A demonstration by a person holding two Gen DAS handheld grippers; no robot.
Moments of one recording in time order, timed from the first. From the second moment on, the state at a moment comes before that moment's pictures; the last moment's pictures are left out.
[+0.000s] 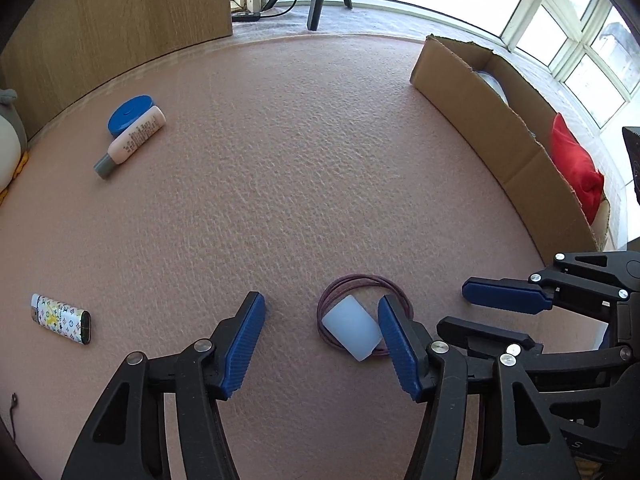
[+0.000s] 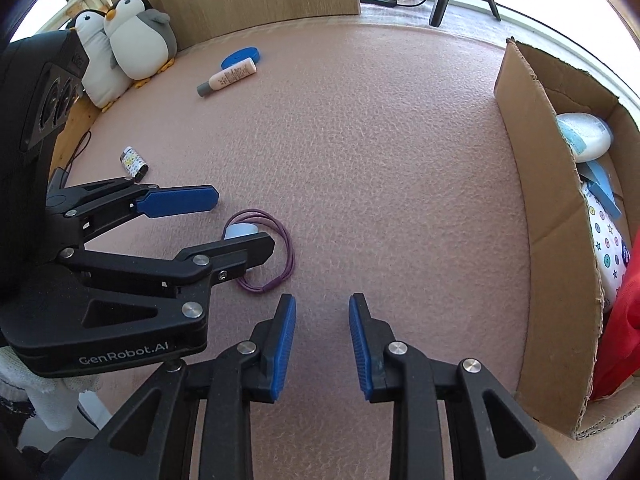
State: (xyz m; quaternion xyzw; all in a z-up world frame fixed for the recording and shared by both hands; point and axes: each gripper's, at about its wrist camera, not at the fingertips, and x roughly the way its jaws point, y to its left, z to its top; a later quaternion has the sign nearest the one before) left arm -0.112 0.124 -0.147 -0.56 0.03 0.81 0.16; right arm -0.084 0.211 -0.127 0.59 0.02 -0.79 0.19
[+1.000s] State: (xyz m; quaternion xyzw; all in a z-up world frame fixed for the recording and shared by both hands) left arm -0.109 0.053 -0.132 -0.53 -0.03 0.84 0.13; right arm -0.109 0.162 -0.125 0.57 0.02 -0.79 0.22
